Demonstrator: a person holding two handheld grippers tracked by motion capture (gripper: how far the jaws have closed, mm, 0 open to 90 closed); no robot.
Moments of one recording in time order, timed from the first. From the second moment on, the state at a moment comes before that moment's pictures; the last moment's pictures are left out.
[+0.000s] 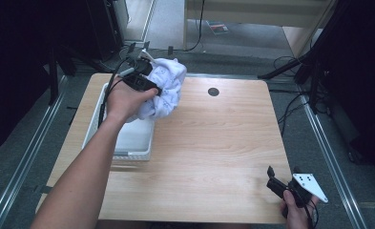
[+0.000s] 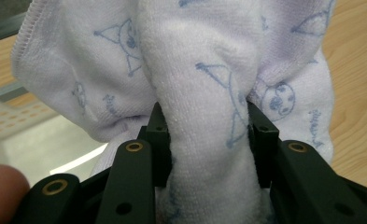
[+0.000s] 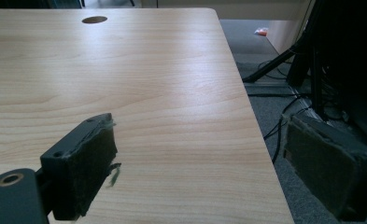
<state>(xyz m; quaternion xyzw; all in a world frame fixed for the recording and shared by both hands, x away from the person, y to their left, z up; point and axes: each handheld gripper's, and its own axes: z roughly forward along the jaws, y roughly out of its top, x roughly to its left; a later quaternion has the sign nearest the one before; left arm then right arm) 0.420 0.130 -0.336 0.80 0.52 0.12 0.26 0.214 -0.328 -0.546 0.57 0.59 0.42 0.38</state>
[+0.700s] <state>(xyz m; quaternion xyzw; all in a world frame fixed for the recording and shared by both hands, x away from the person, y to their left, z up) 0.433 0.040 -0.374 0.83 0.49 0.09 0.26 0.215 -0.328 -0.545 0.57 0.59 0.42 0.38</state>
